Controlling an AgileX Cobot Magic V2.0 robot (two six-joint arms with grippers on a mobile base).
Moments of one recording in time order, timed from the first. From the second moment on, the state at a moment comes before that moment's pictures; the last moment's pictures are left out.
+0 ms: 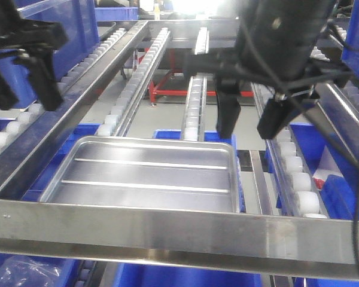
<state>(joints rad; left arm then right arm) -0.40 1.58 -1.22 -0.06 0.85 -0.04 0.57 1.66 -1.17 -0.13 0.72 0.61</state>
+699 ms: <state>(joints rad) -0.45 1.82 -1.24 -0.05 0.77 -0.15 0.57 1.83 -1.18 -0.15 0.67 0.66</state>
